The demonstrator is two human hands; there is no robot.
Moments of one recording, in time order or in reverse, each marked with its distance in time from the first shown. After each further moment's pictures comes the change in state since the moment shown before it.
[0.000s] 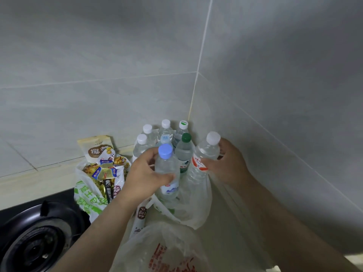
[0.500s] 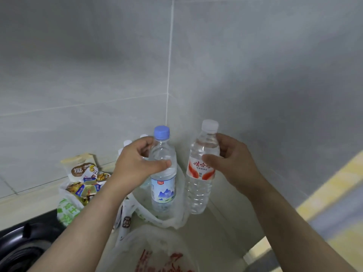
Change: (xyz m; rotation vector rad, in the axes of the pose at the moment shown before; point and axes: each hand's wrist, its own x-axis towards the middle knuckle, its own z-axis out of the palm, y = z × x) left_hand -0.038 0.100 0.001 -0.155 -0.087 0.203; right_hand -0.096 -0.076 -0.093 0.262 -0.007 -0.192
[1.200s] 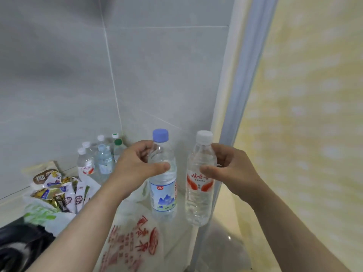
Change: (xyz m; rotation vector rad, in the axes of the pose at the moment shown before) left_hand -0.152 0.083 0.092 -0.044 -0.311 0.065; right_hand -0.229 -0.051 -0.091 -0.028 0.159 0.047
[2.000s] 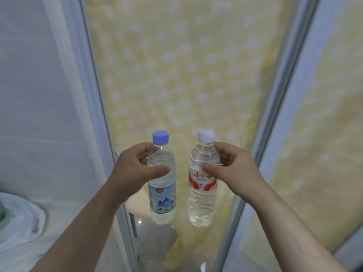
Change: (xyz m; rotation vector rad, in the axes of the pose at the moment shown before) left_hand -0.098 0.087 0.211 -0.091 -0.564 0.173; right_hand -0.266 -0.051 -0.132 -0.157 0.675 0.092
